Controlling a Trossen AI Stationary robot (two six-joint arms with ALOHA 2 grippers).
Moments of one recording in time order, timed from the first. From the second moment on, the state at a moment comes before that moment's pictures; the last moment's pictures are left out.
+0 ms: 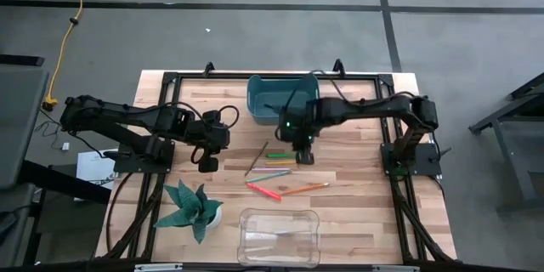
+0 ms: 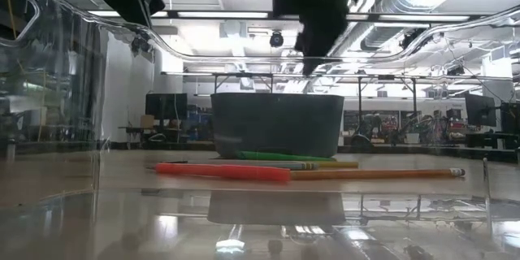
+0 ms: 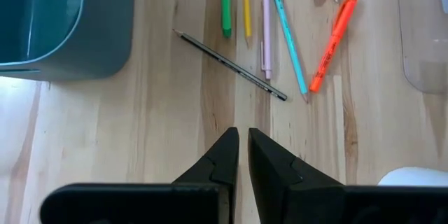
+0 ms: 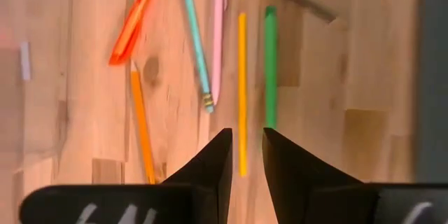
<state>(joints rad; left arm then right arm) 0.01 1.17 1.03 -0.92 -0.14 -0.07 -0.07 1.77 1.45 -0.92 -0.18 -0.08</state>
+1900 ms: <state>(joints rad) 0.01 1.17 1.03 -0.92 -0.12 -0.06 -0.09 1.94 1.34 -0.67 -0.19 -0.07</state>
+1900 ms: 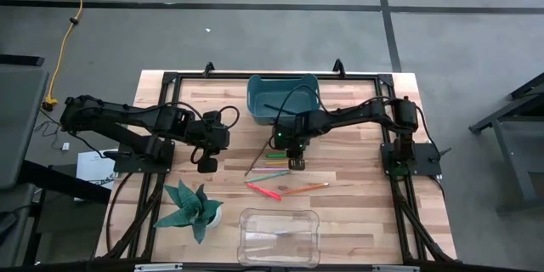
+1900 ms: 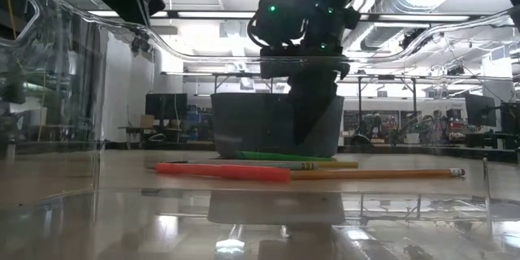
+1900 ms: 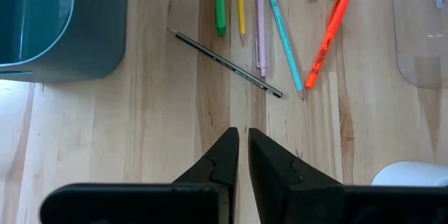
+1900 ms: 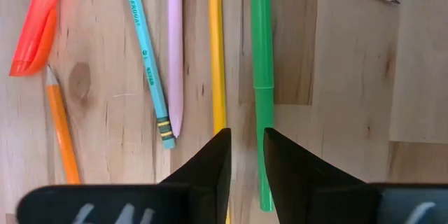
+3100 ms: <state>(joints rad) 0.01 1.17 1.03 -0.92 -0.12 -0.08 -0.09 2.02 1.34 -0.65 -0.08 -0.06</state>
